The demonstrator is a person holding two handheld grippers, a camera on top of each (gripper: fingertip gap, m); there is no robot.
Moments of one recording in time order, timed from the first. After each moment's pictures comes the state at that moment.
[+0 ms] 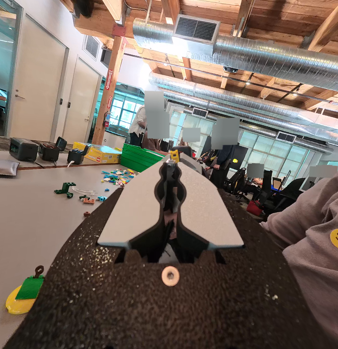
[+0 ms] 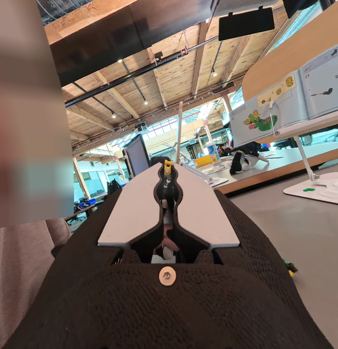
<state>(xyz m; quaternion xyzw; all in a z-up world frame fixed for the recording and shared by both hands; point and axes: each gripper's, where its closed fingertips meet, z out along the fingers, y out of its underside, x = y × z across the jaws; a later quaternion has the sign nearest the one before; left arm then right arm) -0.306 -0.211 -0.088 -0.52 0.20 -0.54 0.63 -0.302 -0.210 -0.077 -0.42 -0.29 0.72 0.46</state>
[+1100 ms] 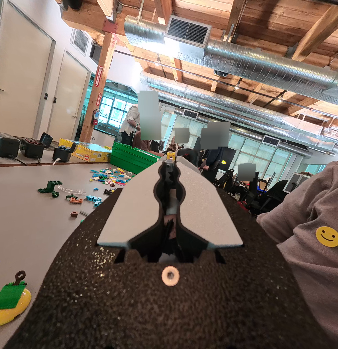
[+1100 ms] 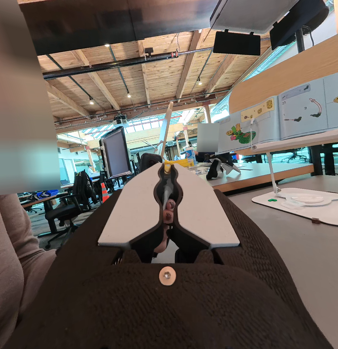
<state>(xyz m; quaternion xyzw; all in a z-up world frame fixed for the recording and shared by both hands) -0.301 -0.215 -0.088 -0.52 0.20 -0.57 0.61 -0.303 -0.212 -0.081 -0.42 -0.31 0.66 0.55</state>
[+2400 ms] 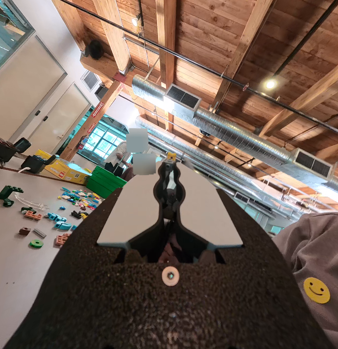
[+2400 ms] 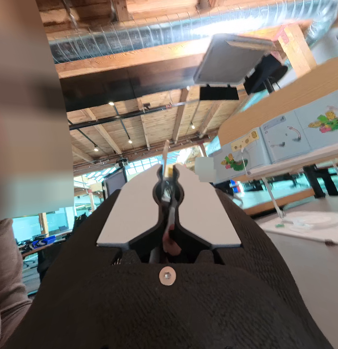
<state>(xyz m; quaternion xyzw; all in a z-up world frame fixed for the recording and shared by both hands) -0.291 -0.202 -0.078 -0.44 0.07 -0.66 0.60 -0.288 -0.202 -0.065 -0.36 -0.21 0.70 0.58</state>
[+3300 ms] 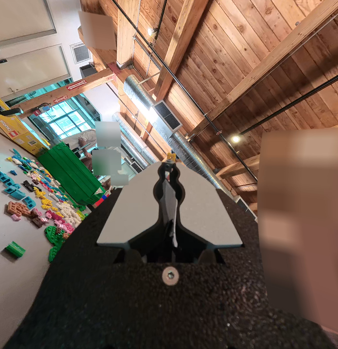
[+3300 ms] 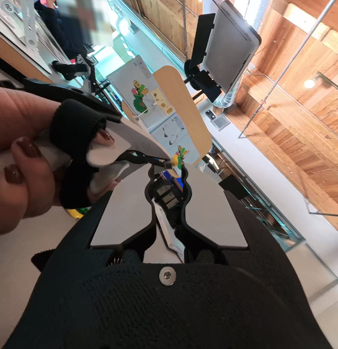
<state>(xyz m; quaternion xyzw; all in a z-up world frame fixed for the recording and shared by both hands) -0.303 -0.185 -0.100 -0.40 -0.05 -0.79 0.46 -0.306 -0.188 -0.101 -0.35 -0.47 -0.06 0.81</state>
